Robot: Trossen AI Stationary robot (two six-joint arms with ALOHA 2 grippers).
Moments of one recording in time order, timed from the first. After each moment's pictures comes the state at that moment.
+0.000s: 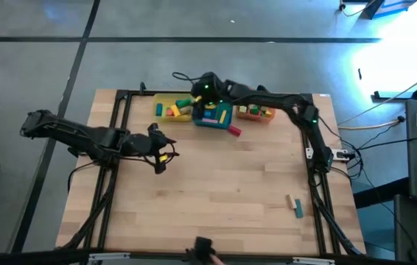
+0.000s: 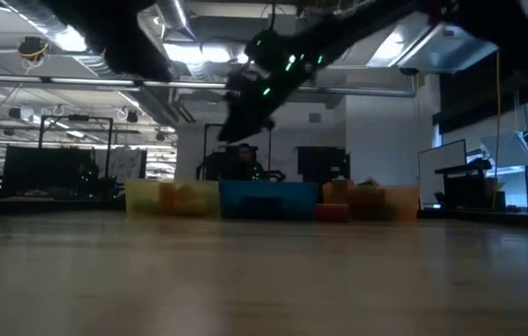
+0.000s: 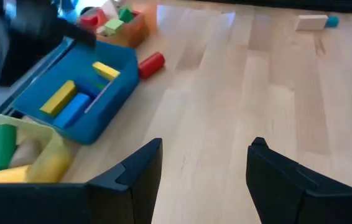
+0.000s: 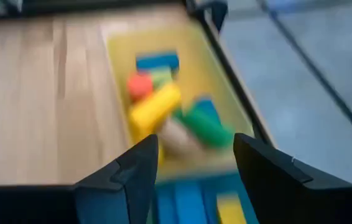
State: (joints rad) left arm -0.18 0.96 0.71 -0.36 -0.44 -0.23; right arm -0.42 2.16 1.83 -0.31 -0.06 -0.16
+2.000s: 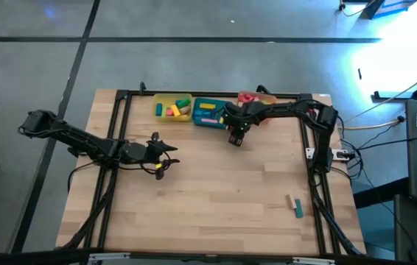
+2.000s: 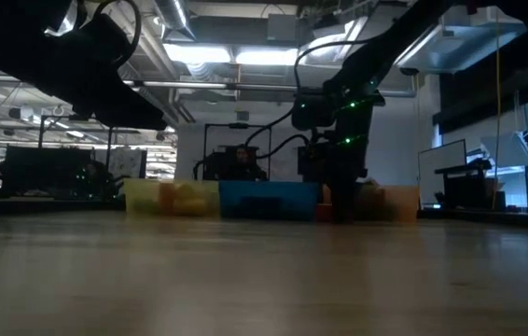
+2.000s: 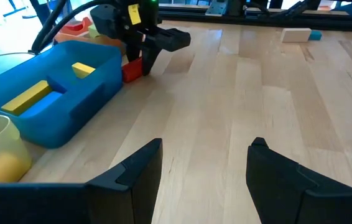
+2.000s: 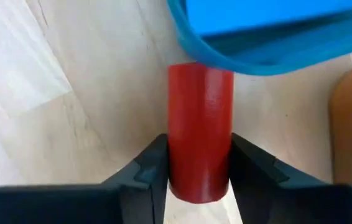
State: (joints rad) left arm -0.20 0.96 0.26 0.30 -0.43 -0.15; right arm -0.41 1.93 1.24 -0.65 0.04 -0.03
